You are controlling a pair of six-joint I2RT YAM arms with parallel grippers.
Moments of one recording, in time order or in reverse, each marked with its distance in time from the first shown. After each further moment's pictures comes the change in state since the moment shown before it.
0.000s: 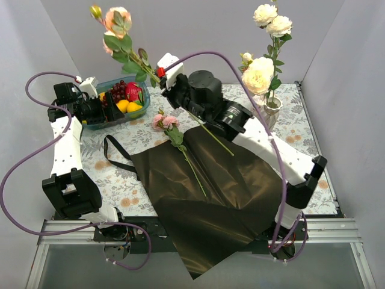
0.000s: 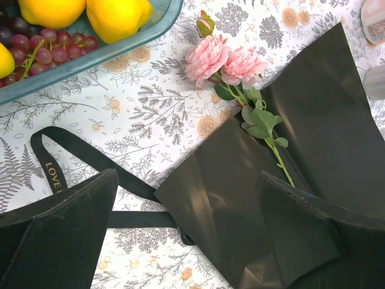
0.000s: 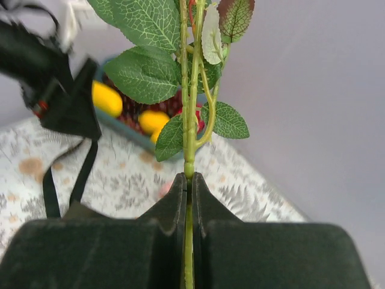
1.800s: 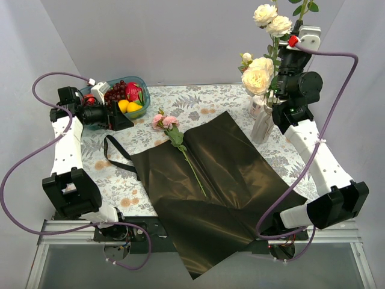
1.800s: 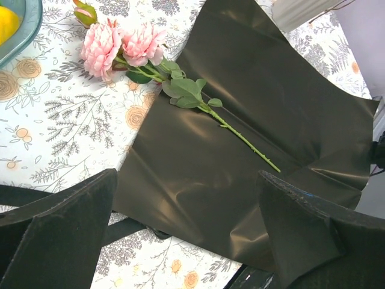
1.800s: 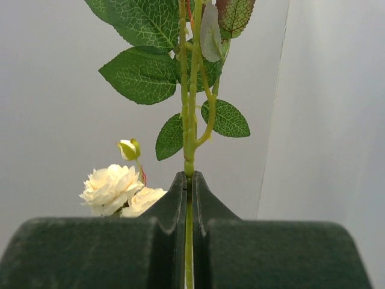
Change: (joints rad) left arm 0.000 -0.013 -0.025 -0.143 0.345 0.277; right arm -0.641 -0.364 -0.466 0.975 0.265 -0.213
